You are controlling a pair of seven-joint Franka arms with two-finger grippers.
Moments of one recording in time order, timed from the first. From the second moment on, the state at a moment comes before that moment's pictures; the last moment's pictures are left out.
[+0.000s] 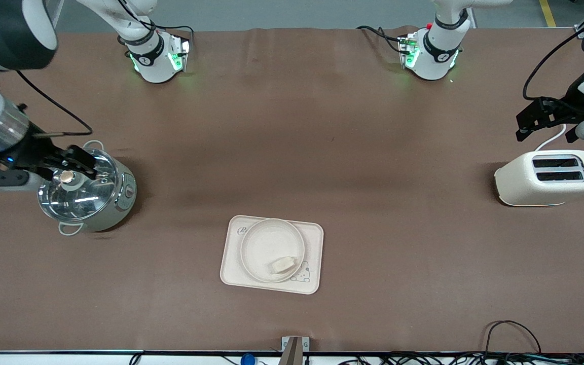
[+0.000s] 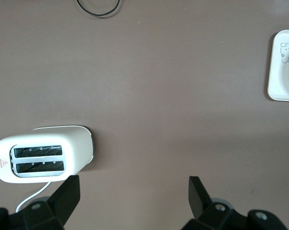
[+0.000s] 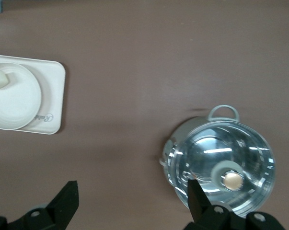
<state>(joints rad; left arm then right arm) -0.08 -0.02 -0.02 -1.56 0.02 1.63 -0.04 -0.19 0.11 0.30 -1.54 -0.04 1.72 0.12</state>
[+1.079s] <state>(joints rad) -0.08 -0.02 -0.02 -1.56 0.02 1.63 -0.04 0.00 -0.01 -0.07 -1.54 -0.04 1.61 -0.14</state>
